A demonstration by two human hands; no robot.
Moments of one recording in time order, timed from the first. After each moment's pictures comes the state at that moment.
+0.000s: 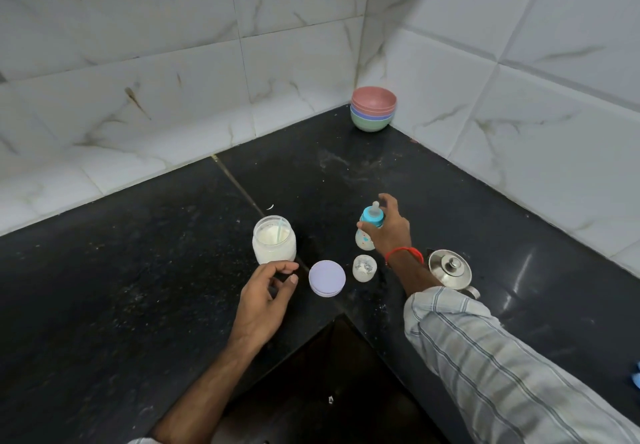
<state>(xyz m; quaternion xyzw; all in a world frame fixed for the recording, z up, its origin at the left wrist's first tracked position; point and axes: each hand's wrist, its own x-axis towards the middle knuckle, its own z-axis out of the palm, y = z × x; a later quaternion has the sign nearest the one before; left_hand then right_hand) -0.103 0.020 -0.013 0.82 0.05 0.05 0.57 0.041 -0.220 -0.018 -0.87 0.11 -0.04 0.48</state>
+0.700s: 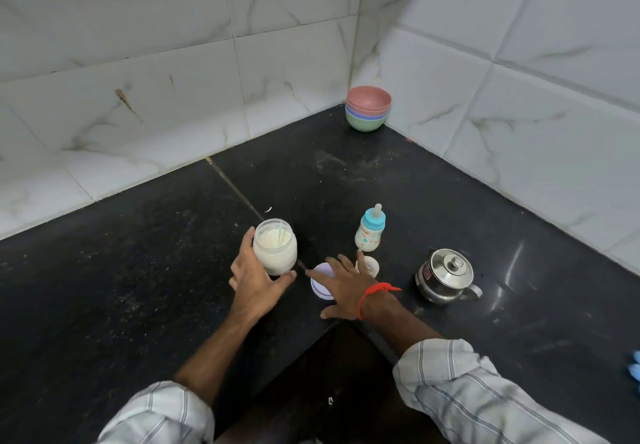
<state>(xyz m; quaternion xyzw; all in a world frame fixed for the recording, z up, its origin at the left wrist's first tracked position) -0.049 0.043 -0.040 0.87 0.12 0.01 0.48 -0.026 -0.164 -0.047 -0.94 -0.26 0.19 -0.04</state>
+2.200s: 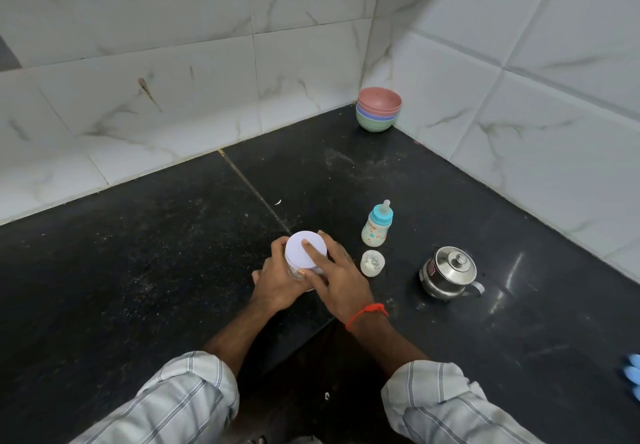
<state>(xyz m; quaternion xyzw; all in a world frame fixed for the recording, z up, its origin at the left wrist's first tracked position) -0.056 0.034 -0.051 0.89 0.05 -0.05 0.45 -0.064 -0.128 -0.050 -0.94 -0.18 -0.04 0.28</state>
